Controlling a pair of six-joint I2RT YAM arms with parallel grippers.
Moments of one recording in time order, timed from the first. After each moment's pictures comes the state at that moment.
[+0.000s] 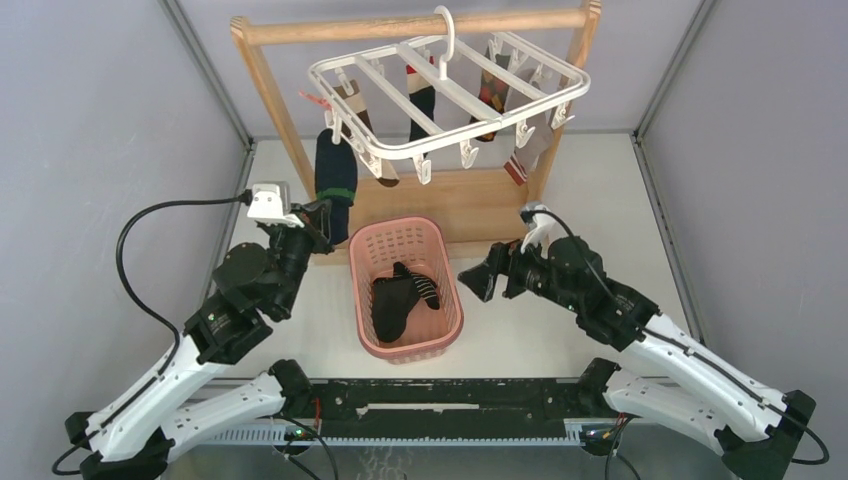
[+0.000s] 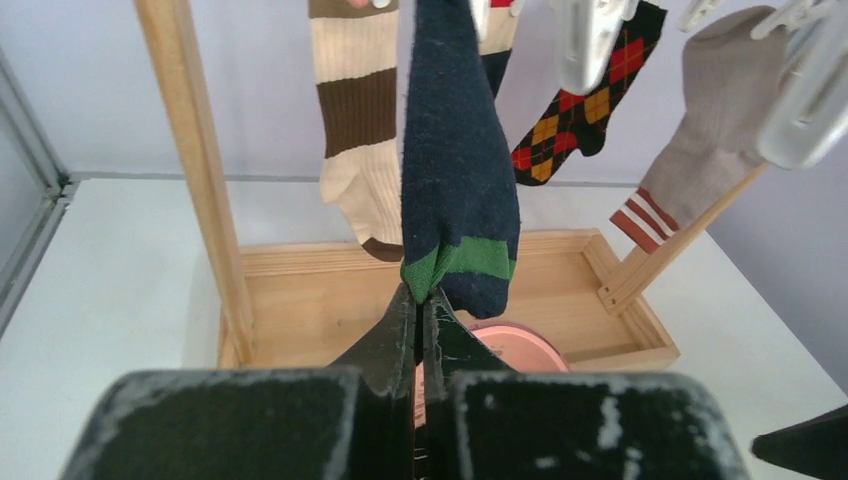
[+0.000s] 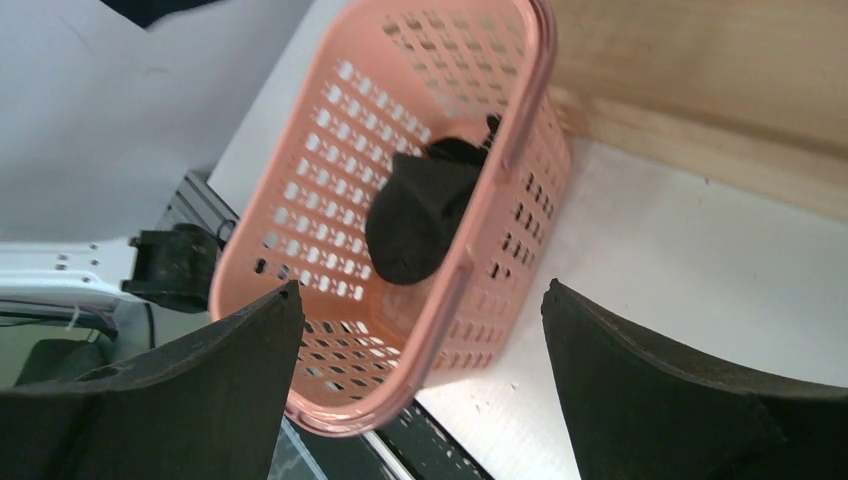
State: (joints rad) left arm -0.88 0.69 0.98 -0.21 -0.69 -0.15; right arm 0.82 0.76 0.76 -0.36 -0.04 0.56
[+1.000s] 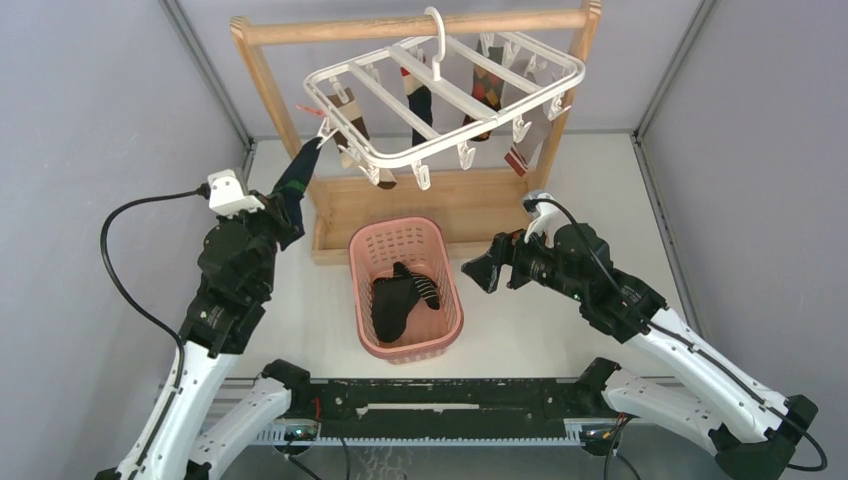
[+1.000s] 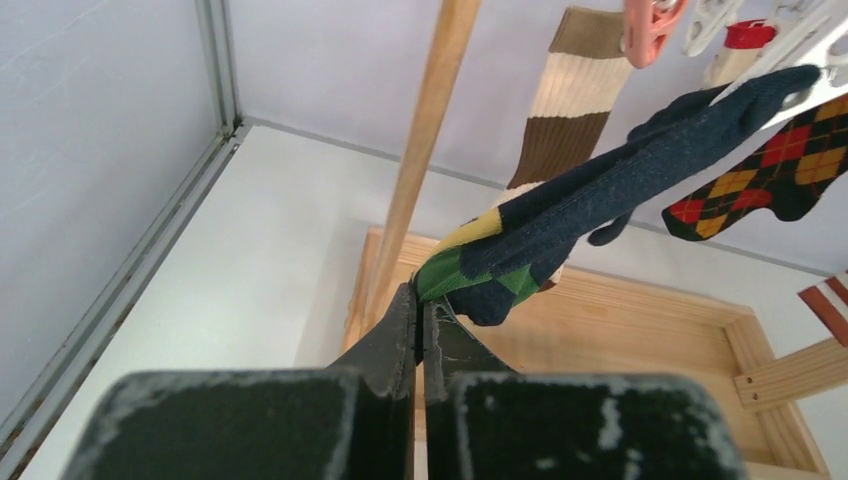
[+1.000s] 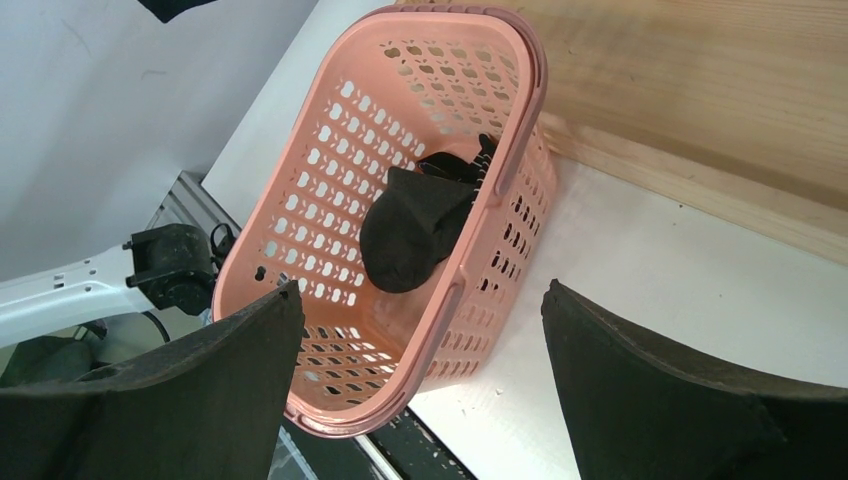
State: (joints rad) left arm -0.40 0.67 0.96 -0.30 -0.52 -0.24; right arm 0.75 0.81 0.88 -0.42 -0.10 0.49
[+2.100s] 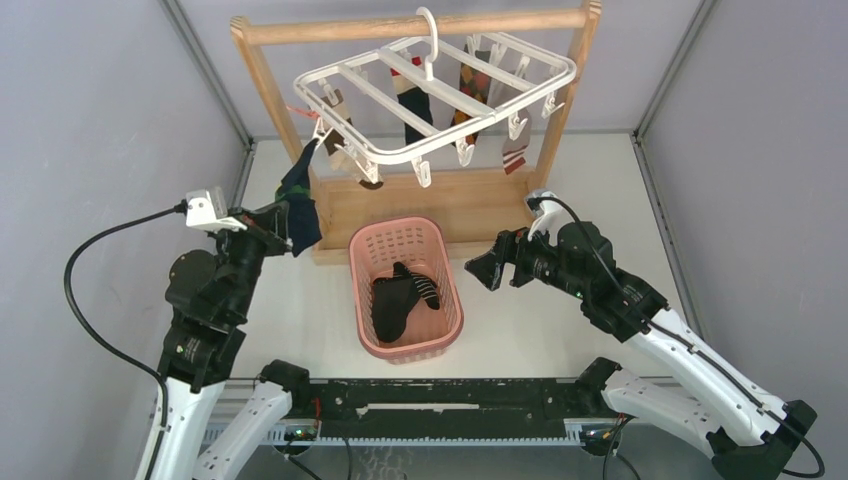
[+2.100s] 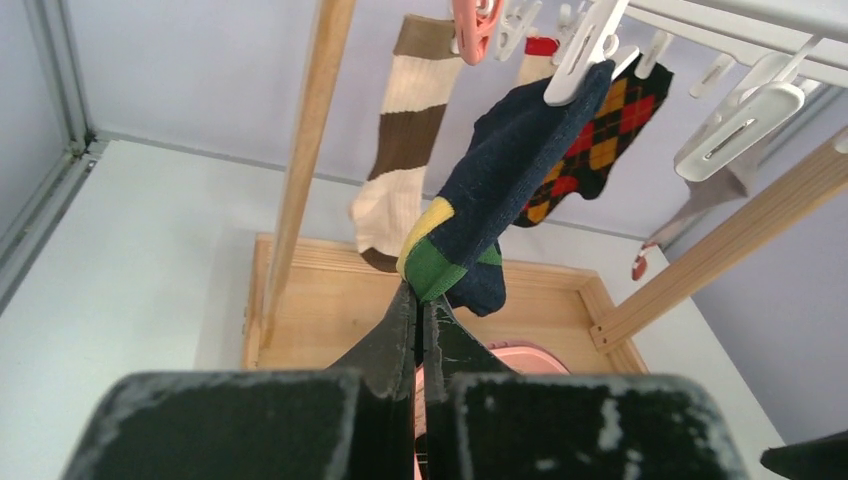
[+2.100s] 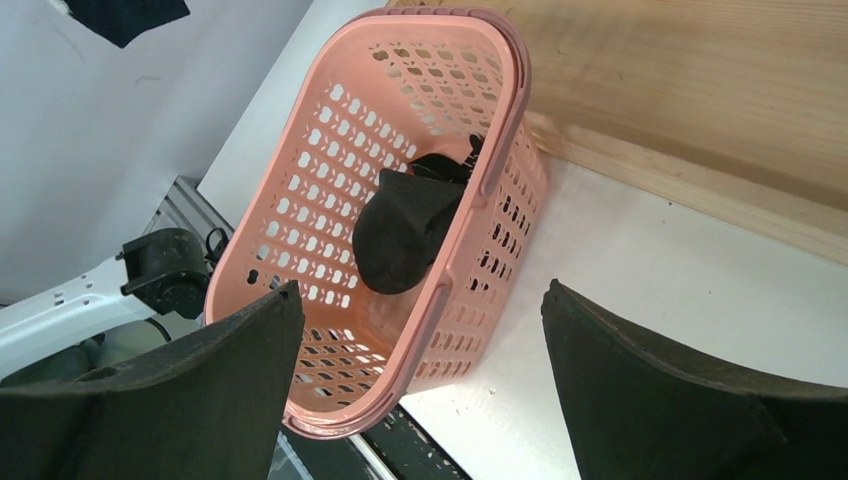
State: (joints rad) left arm -0.31 0.55 0.98 -0.36 -0.21 -0.35; right arm 0.71 0.80 0.88 -0.42 -0.13 0.49
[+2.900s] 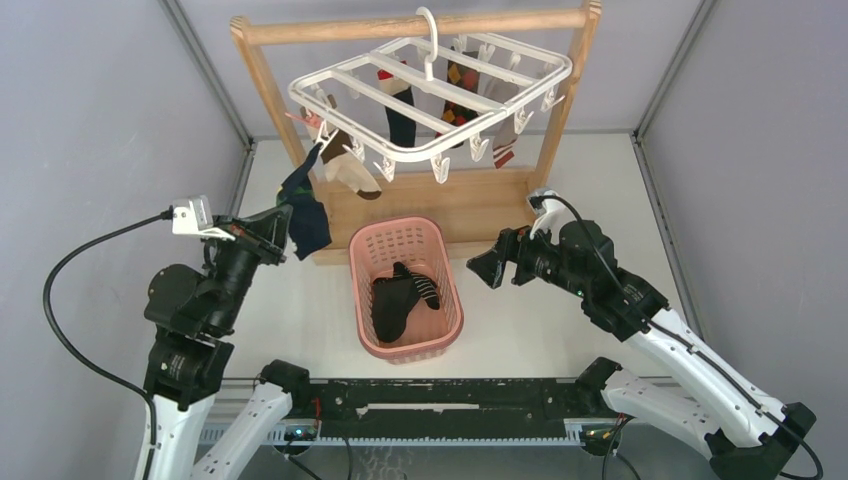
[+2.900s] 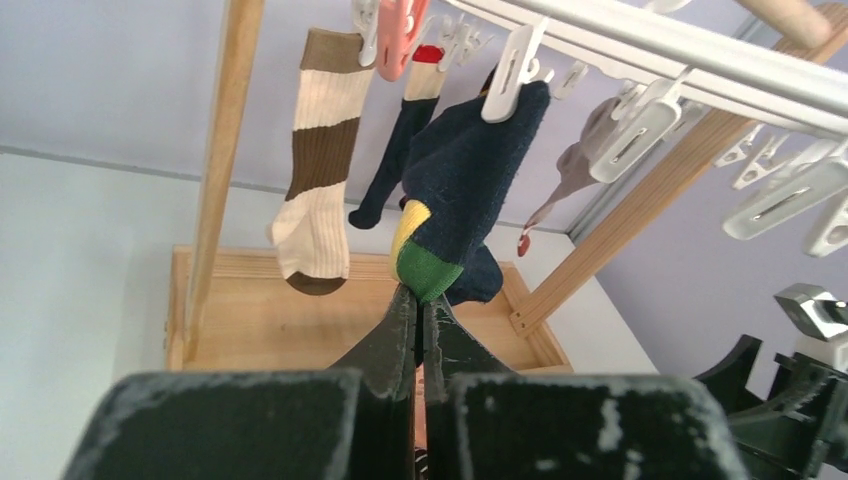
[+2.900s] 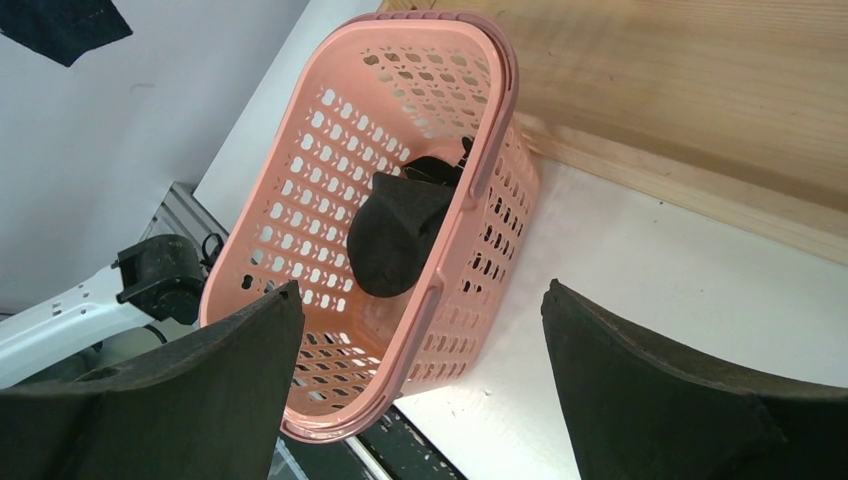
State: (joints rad) left arm -0.31 0.50 1.04 -0.41 -0.07 -0.42; right arm 0.68 0.80 0.87 -0.42 -0.14 0.49
